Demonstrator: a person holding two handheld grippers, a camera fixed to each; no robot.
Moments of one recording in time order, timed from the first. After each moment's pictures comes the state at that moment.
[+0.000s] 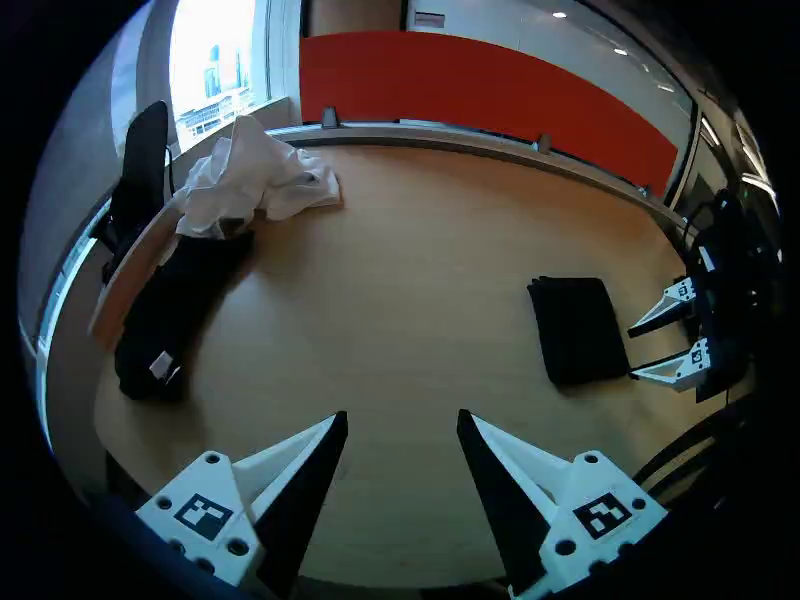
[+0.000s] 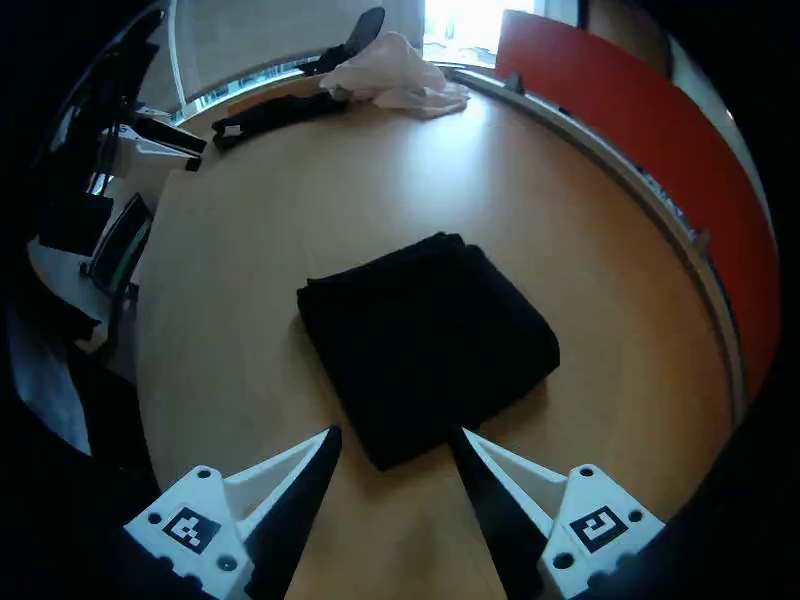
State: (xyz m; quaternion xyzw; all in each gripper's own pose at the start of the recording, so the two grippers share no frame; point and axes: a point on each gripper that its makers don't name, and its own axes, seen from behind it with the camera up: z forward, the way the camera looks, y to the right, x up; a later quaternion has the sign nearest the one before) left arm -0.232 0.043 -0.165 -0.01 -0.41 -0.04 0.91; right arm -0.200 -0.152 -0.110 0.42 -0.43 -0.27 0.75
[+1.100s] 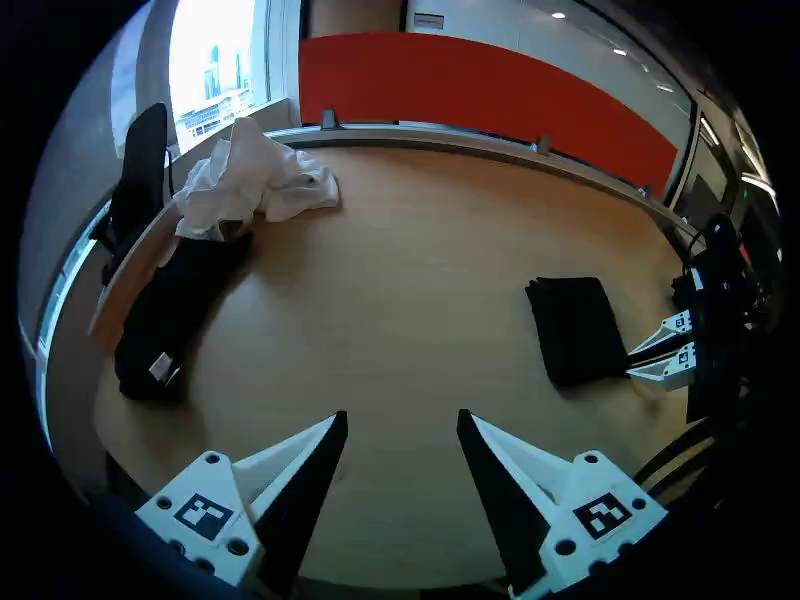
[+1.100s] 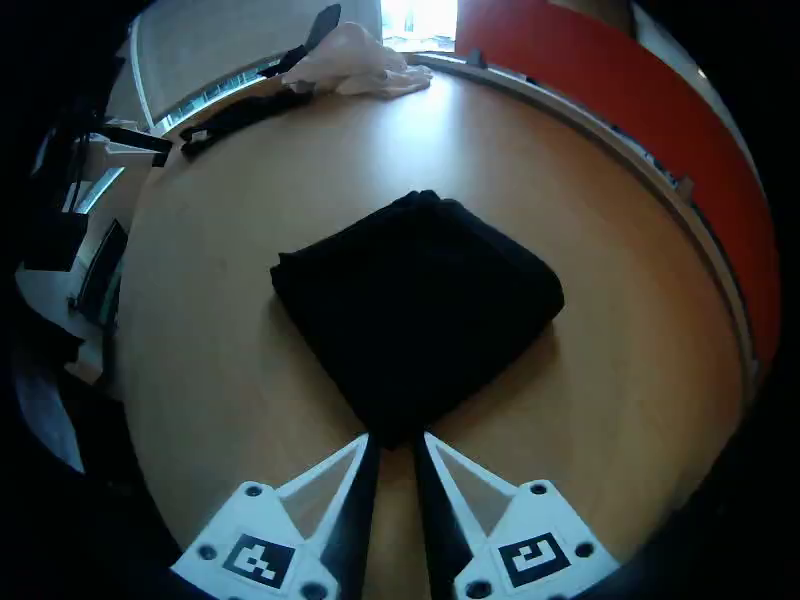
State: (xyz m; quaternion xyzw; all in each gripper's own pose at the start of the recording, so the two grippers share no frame) left arm -0.231 0.045 -0.164 -0.01 -0.41 -0.04 0.91; right arm -0.228 -0.143 -0.117 0.38 -0.46 -0.24 0.77
